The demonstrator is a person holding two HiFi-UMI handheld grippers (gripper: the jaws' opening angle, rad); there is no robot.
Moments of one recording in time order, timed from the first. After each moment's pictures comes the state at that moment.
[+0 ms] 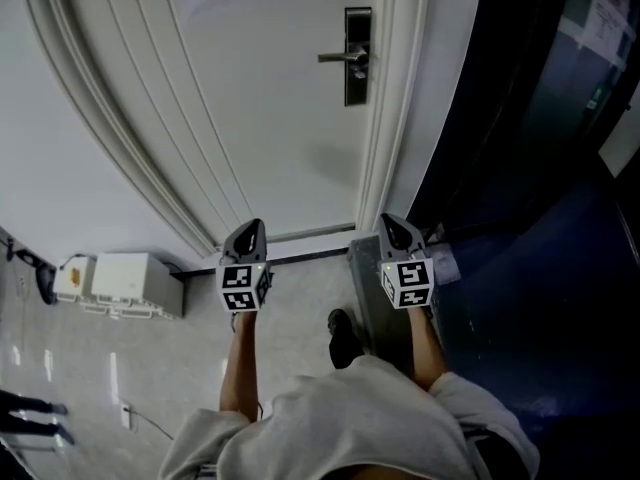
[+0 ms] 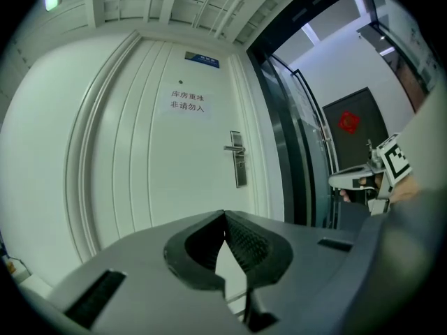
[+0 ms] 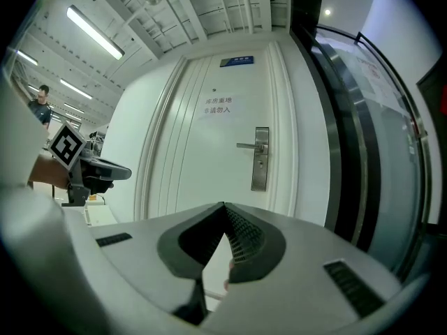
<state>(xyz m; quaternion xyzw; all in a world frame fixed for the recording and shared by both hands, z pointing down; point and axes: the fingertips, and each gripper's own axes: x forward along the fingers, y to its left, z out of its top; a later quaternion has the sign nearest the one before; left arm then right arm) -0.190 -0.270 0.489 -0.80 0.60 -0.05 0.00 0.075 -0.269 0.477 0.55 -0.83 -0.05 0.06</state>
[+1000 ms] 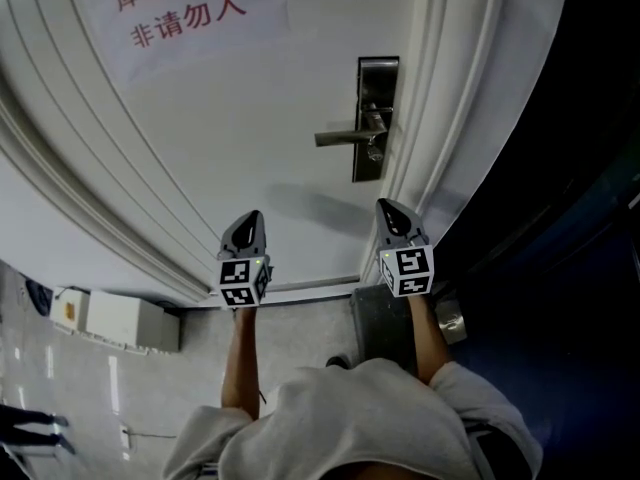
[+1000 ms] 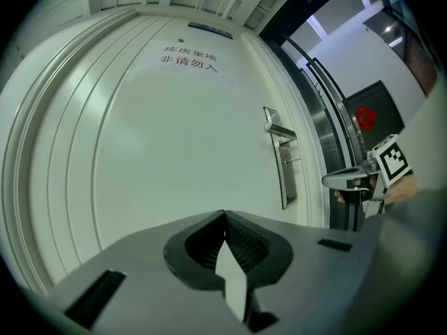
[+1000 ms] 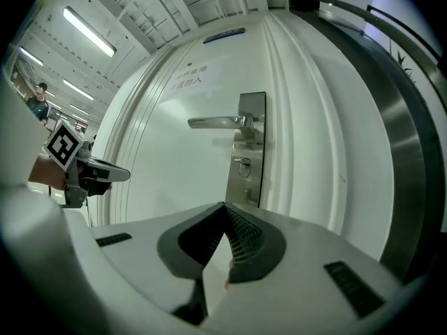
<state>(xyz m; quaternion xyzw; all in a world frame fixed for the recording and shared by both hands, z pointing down) -0.176 -0.594 0.448 -0.78 0.62 -0.04 0.01 0.078 -0.620 0.433 0.51 -0.85 -0.07 0.05</state>
